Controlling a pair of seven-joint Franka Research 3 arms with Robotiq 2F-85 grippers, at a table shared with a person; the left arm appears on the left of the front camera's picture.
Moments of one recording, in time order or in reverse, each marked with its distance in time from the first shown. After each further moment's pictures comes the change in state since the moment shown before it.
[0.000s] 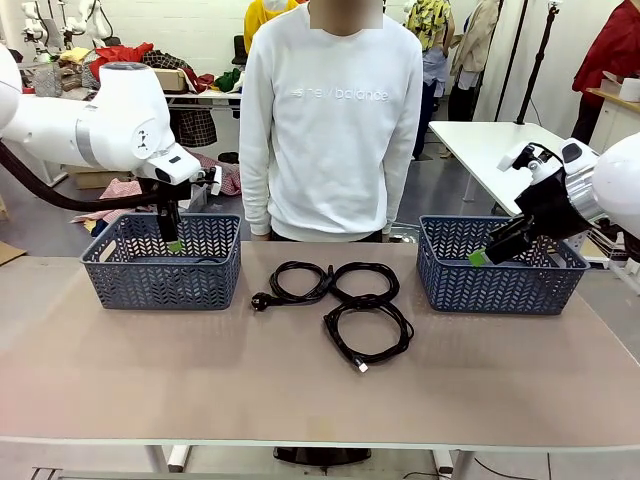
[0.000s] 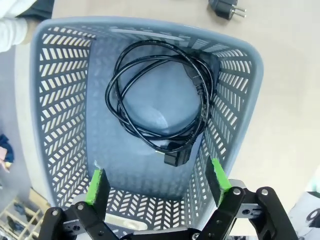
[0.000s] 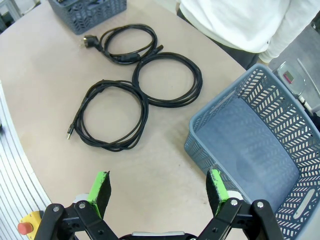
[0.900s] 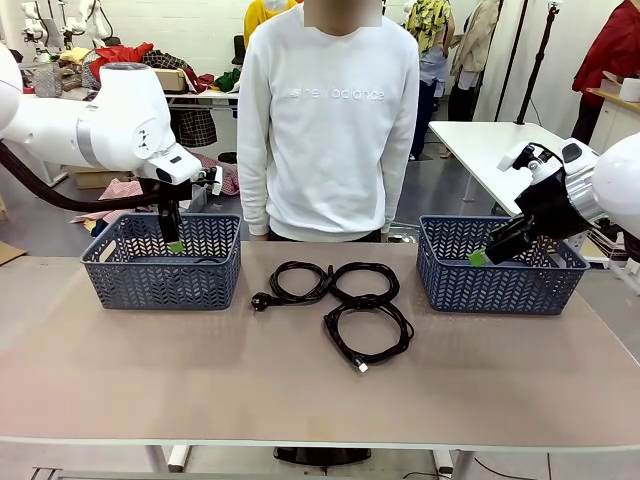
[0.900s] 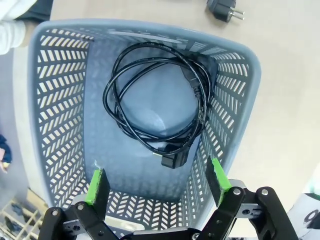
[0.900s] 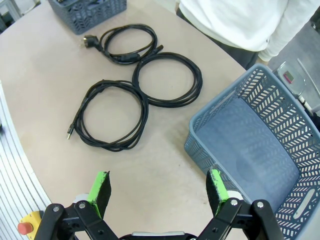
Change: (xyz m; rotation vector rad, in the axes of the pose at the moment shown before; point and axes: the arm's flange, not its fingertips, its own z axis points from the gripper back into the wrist) left arm 0.001 -0.001 -0.001 -0.009 -0.005 0.009; right arm 0.000 0.000 0.000 0.000 0.000 0.000
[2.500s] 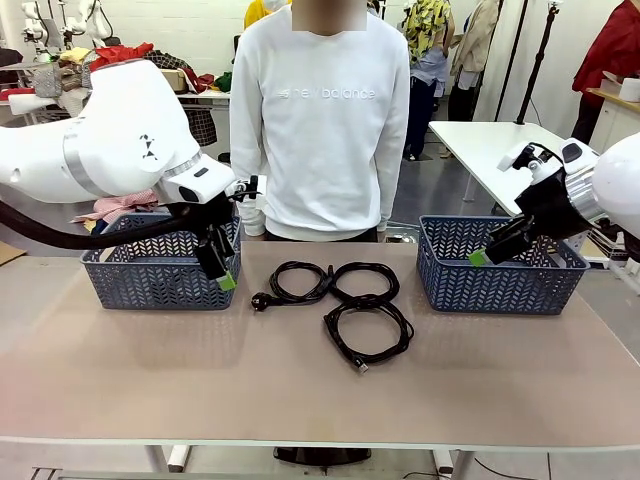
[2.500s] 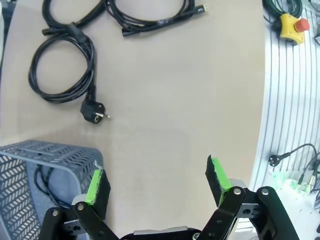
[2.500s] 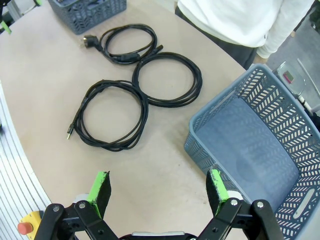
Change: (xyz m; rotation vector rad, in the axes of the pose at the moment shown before) left arm 0.068 -0.161 0.050 -0.120 -0.254 -0.069; right arm 0.000 0.000 0.000 -0.001 0.000 0.000
